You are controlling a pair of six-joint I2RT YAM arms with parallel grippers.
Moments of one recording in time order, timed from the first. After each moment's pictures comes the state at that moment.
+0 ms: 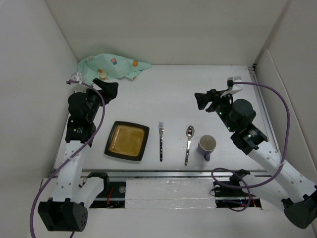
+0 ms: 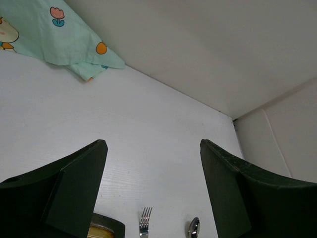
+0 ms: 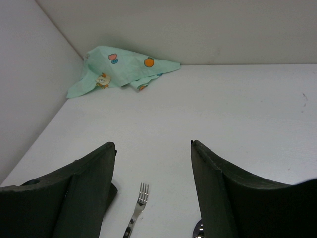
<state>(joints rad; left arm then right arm) -0.04 0.90 0.87 -0.03 0.14 -0.68 0.56 0.90 0.87 0.07 0.18 0.33</state>
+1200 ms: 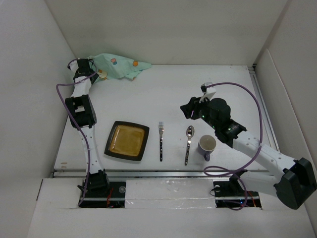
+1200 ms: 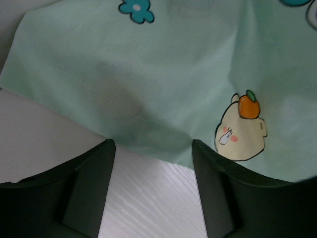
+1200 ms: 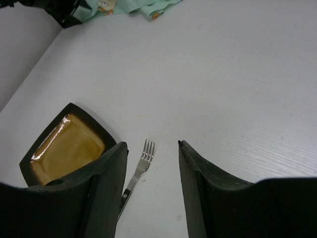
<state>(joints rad) 0.21 2.54 2.21 -0.41 -0.23 -0.70 0.60 1.12 0.79 0.14 0.04 0.34</state>
